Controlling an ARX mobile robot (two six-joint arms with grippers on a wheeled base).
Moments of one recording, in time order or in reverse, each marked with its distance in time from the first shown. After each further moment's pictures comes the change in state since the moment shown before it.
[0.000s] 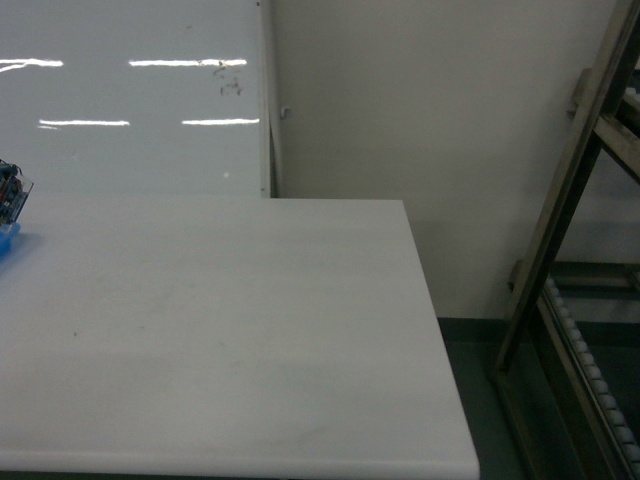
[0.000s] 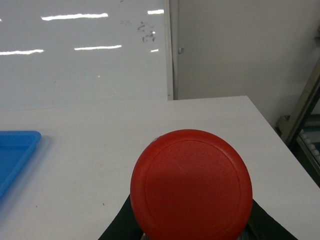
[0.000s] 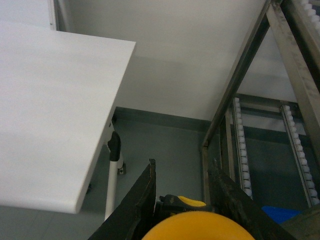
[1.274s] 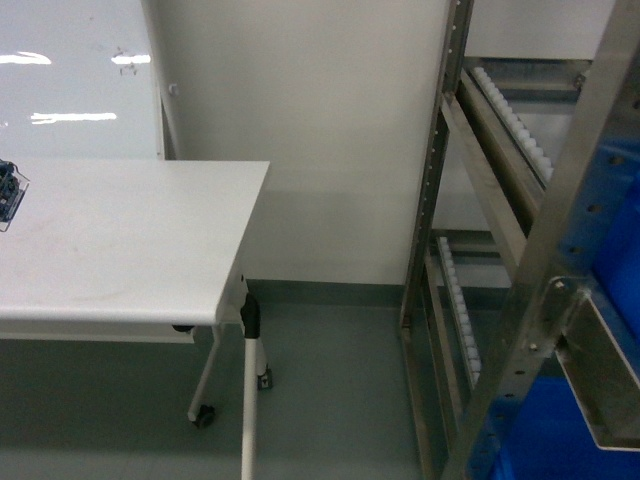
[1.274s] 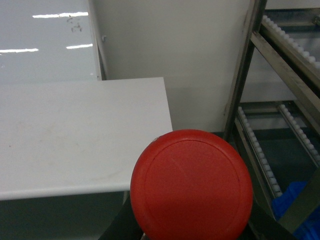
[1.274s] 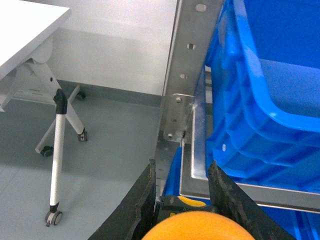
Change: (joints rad) left arm 0.001 0.000 0.000 0.002 -0.002 0.000; right arm 0.000 0.000 0.000 0.000 0.000 0.000
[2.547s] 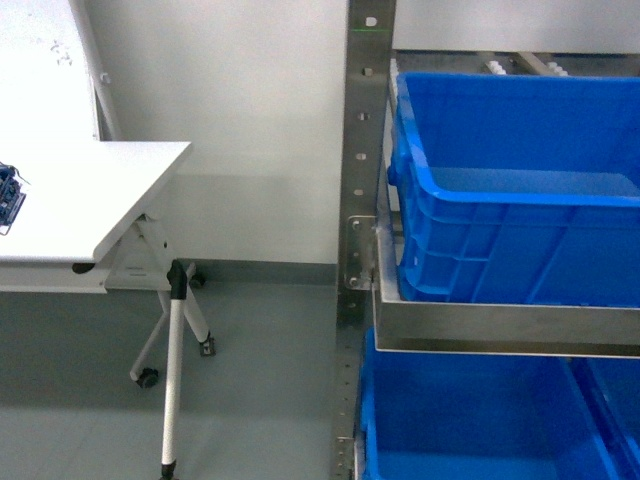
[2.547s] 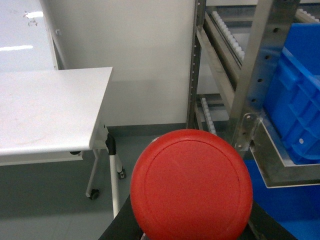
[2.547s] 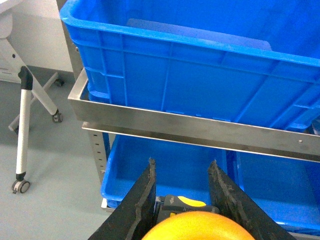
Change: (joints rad) left arm 0.000 0.000 0.000 -0.003 0.000 0.000; right arm 0.000 0.000 0.000 0.000 0.001 0.000
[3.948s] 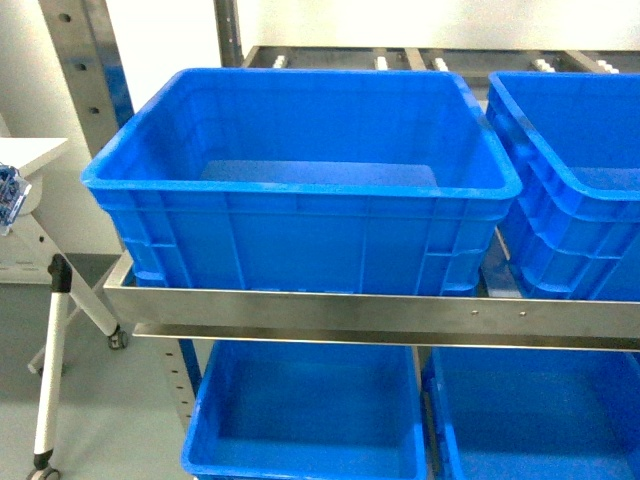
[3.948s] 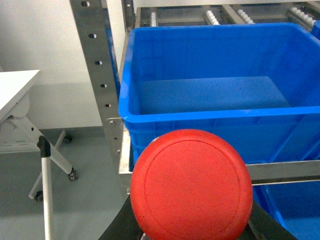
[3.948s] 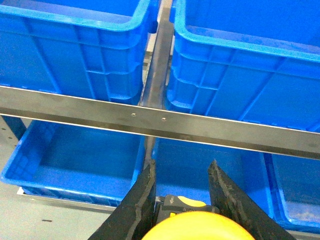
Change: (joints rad) left arm 0.000 0.000 0.000 0.000 0.000 0.000; right arm 0.000 0.000 0.000 0.000 0.000 0.000
